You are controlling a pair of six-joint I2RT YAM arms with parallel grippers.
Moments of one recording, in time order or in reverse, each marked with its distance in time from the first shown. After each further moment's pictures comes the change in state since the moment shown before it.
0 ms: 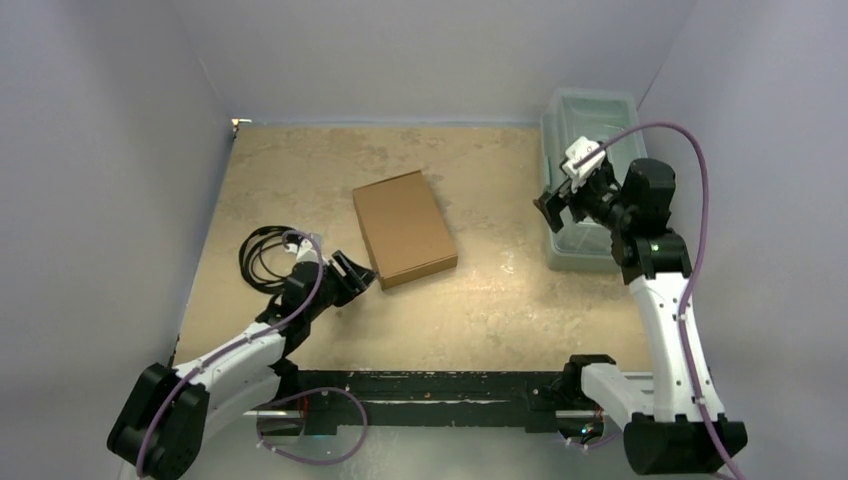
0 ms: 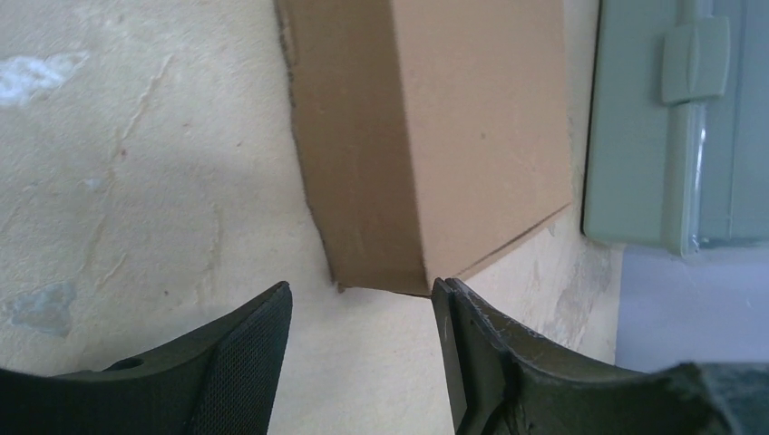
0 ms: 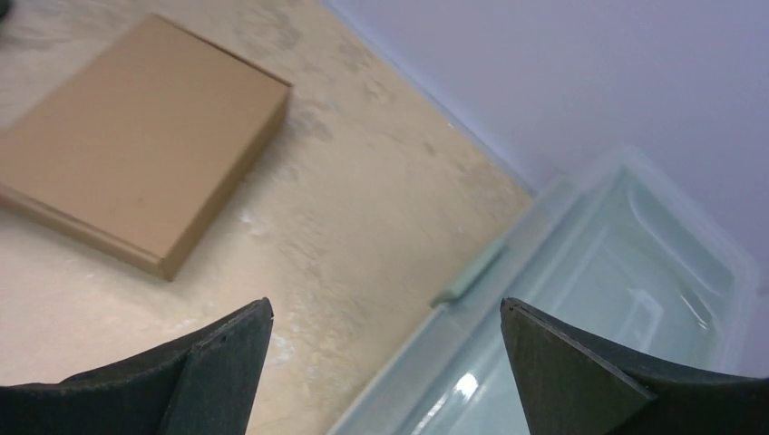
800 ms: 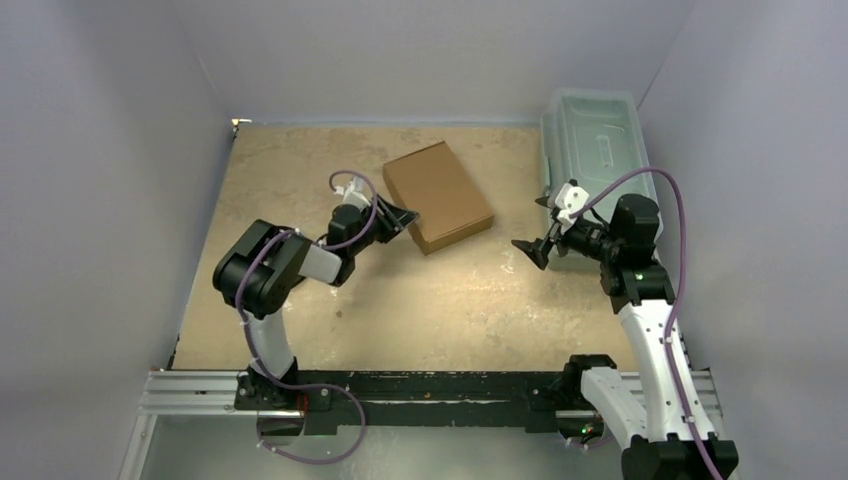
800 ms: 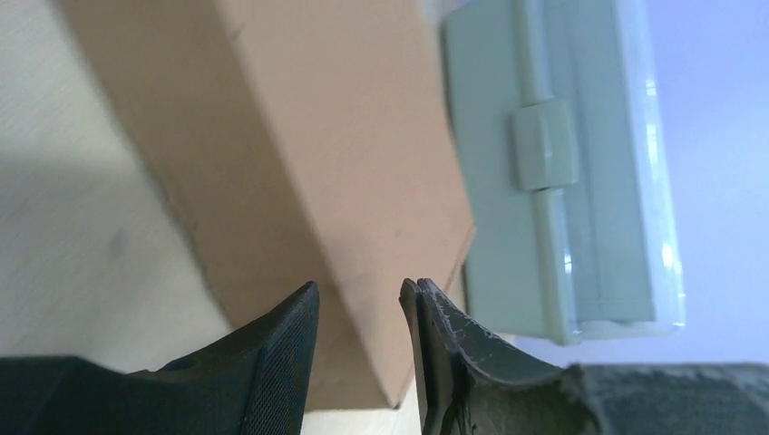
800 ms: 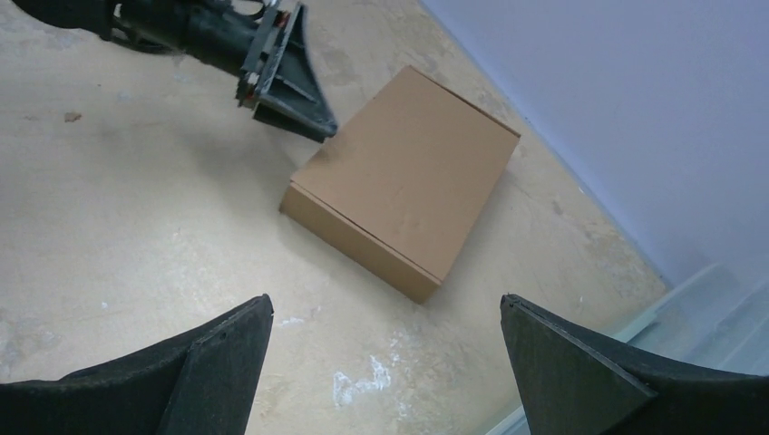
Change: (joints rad) left arm 0.026 0.939 0.401 0.755 0.182 -0.089; right arm -0.001 -0.196 -0.325 0.160 -0.409 -0.032
